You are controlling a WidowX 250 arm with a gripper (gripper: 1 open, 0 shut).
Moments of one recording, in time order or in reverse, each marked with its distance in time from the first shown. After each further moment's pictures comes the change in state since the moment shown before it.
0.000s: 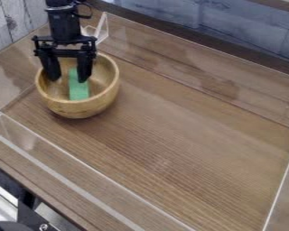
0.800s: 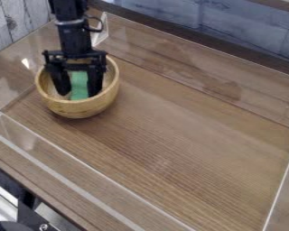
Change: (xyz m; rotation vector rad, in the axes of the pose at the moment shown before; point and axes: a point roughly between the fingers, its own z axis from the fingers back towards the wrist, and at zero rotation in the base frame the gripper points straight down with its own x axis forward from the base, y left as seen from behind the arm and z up) arm -0.015 -0.020 -0.015 -0.028 0.038 -0.061
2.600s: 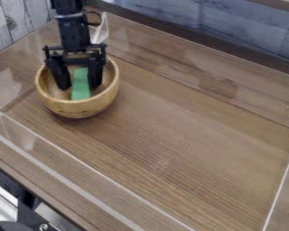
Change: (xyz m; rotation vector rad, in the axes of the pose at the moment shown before) arm 0.010 0.004 0.002 -0.035 0.063 0.043
